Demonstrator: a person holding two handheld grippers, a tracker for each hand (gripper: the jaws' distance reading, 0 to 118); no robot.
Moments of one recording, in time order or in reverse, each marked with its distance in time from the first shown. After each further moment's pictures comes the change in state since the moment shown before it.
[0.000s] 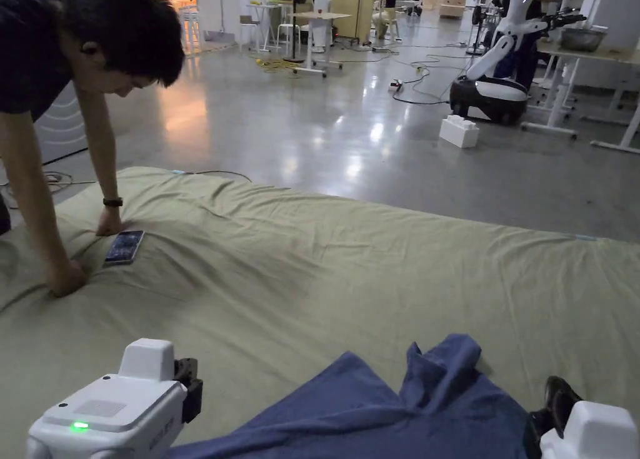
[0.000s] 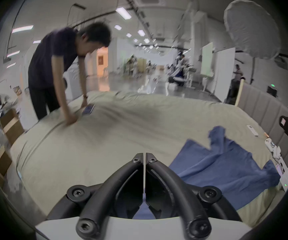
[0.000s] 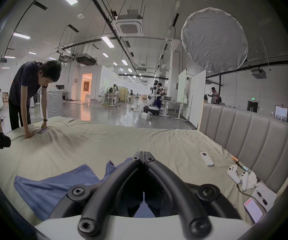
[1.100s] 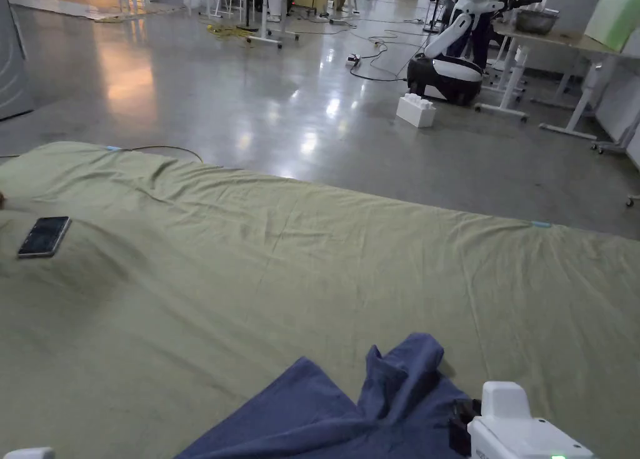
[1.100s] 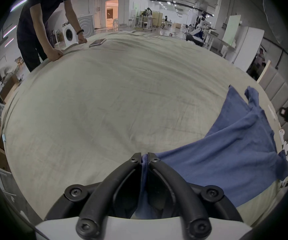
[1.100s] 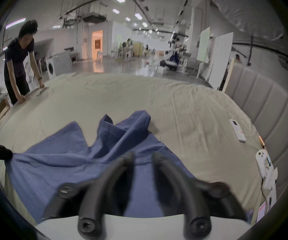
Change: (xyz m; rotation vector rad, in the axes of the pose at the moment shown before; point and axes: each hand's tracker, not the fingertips) left arm -0.052 -0.088 -0.097 -0.392 0.026 0.101; right arm 0.011 -0.065 -0.176 -0.516 0.194 0.046
